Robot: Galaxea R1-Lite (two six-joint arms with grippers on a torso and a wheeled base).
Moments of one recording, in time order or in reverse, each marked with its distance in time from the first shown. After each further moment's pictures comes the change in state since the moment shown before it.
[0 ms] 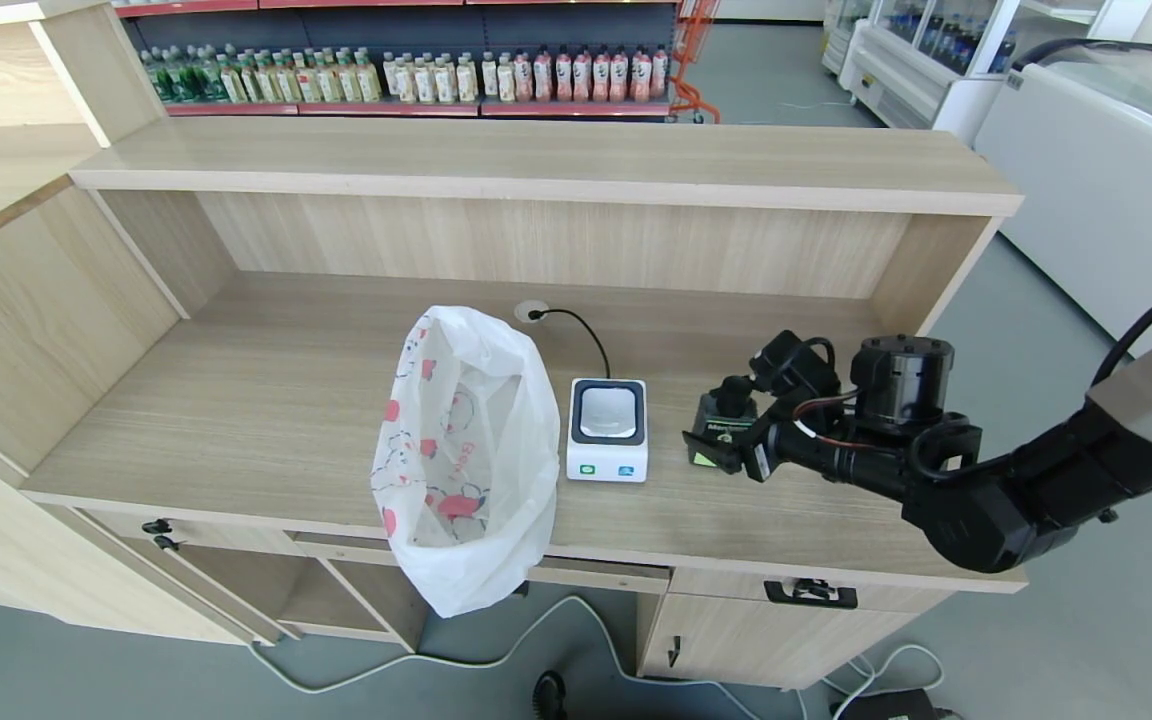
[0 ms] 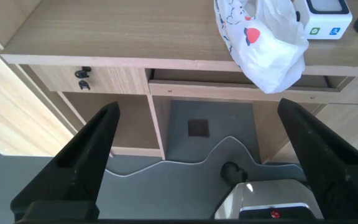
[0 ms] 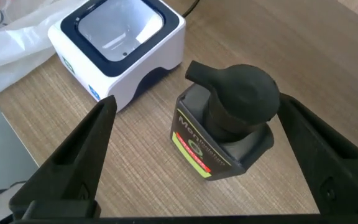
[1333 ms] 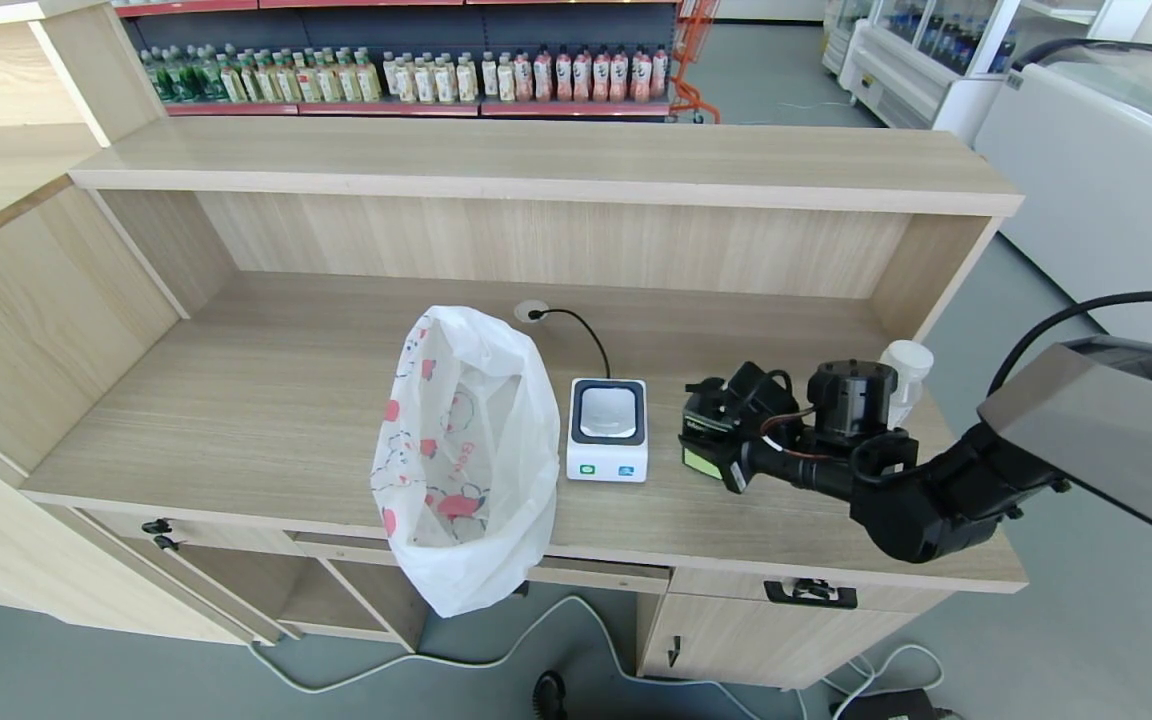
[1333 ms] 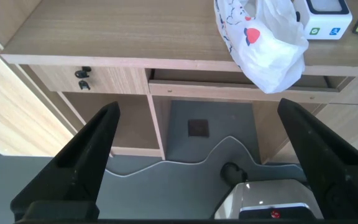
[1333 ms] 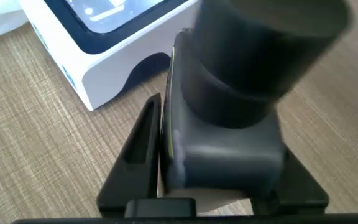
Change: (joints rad) left arm 0.000 0.000 0.000 0.000 0.000 0.000; right arm -0.026 0.199 -0.137 -0.036 0.095 -0.102
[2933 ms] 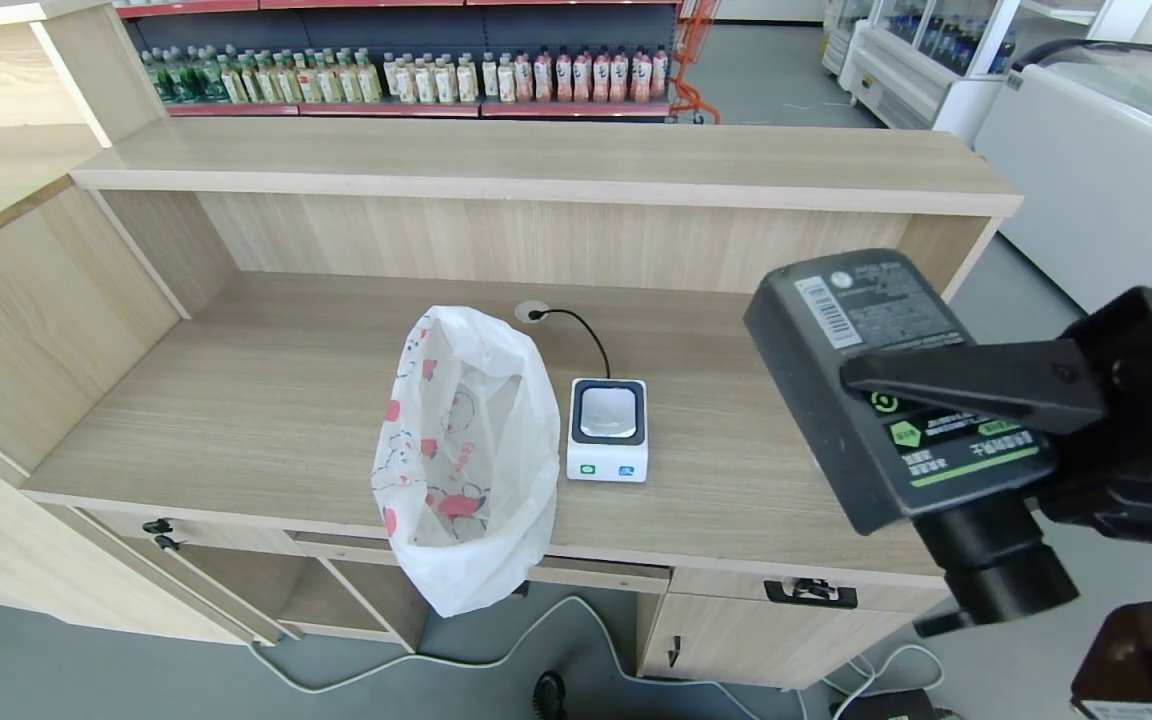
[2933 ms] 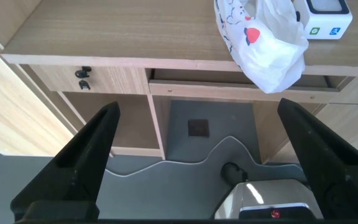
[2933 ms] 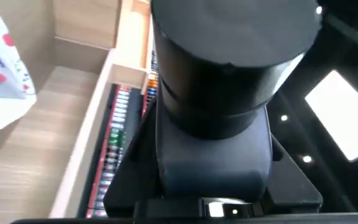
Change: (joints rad) left arm 0.000 0.000 0.000 0.000 0.000 0.000; right arm 0.194 -0.909 0.347 0.149 0.569 -1.542
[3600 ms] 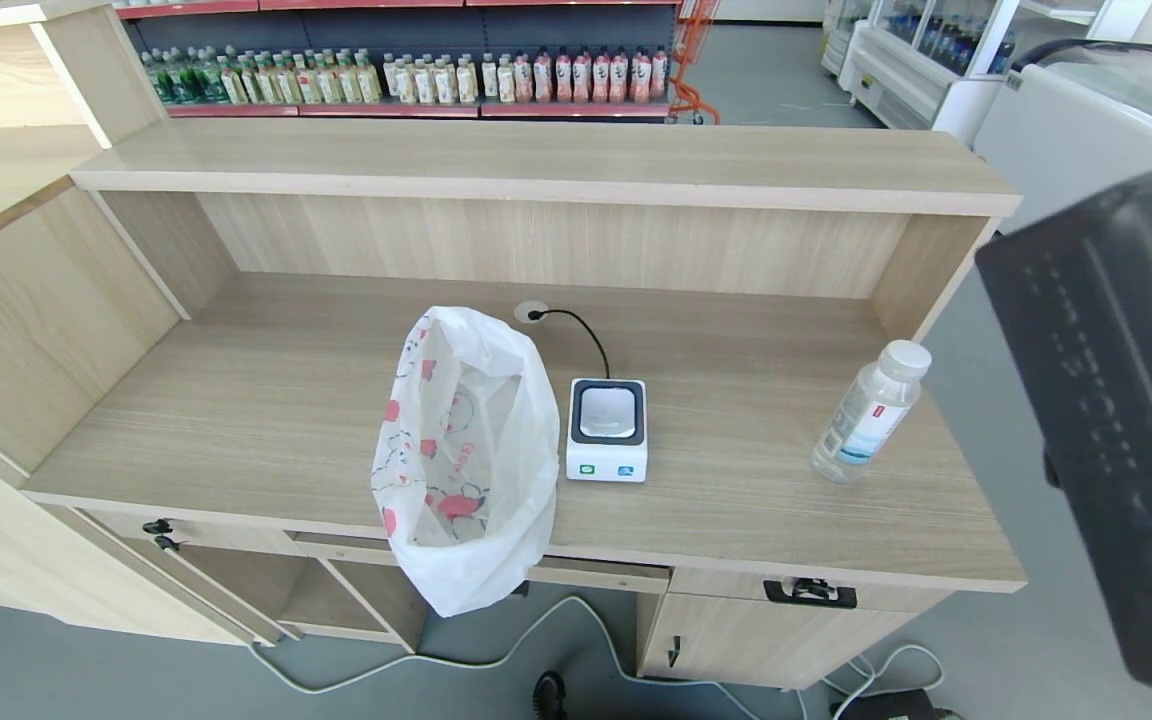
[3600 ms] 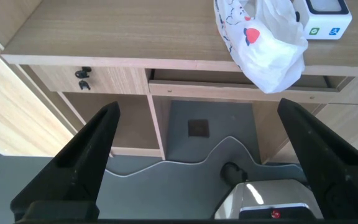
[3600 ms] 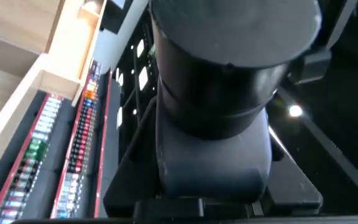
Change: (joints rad) left arm 0.000 0.000 0.000 0.000 0.000 0.000; right arm 0.076 -0.205 0.054 0.001 0.074 -0.193
